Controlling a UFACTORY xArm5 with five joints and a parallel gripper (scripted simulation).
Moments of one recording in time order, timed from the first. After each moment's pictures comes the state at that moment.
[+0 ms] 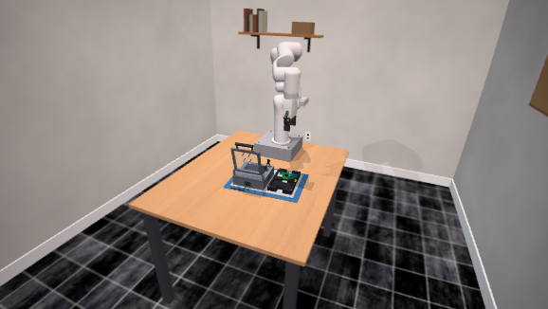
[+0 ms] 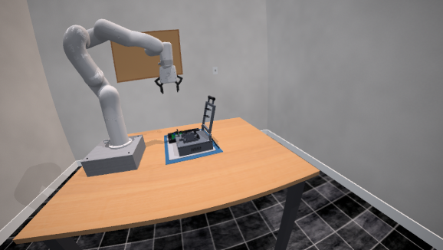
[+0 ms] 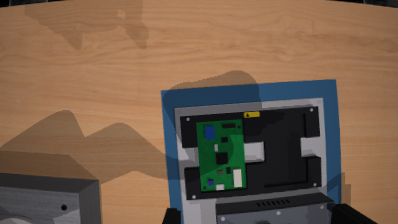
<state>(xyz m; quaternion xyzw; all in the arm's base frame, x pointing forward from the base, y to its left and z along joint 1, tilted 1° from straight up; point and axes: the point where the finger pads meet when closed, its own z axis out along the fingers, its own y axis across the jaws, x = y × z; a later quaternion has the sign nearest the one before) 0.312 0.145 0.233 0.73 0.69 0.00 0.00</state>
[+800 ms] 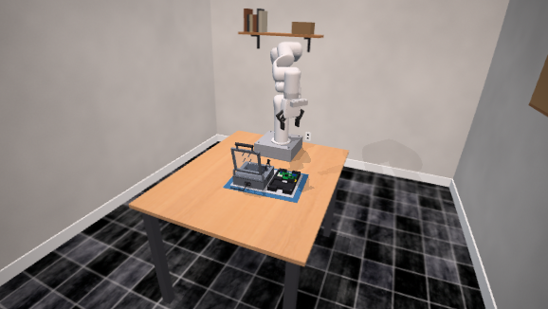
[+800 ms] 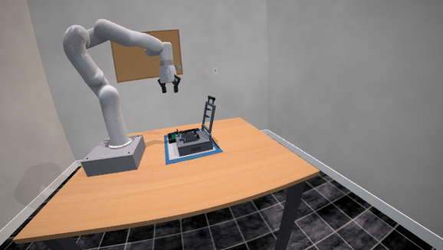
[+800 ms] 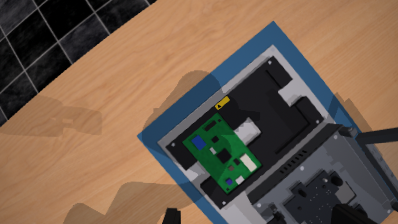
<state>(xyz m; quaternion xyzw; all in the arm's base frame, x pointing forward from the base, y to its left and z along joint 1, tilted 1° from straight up) 0.312 0.145 0.233 0.90 0.43 0.00 0.00</state>
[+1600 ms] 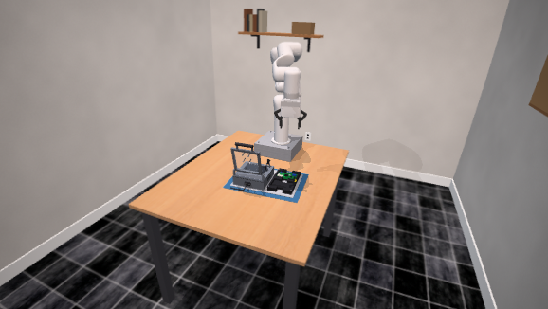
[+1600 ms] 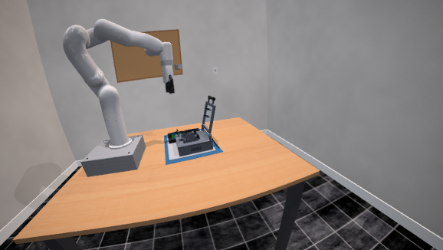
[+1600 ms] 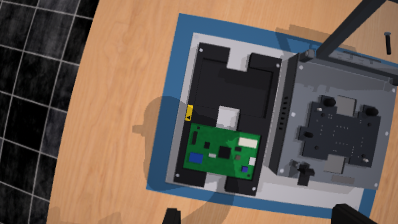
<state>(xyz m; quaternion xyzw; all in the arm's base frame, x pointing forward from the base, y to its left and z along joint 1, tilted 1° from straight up) 0.312 0.145 0.233 0.99 0.10 0.00 0.00</state>
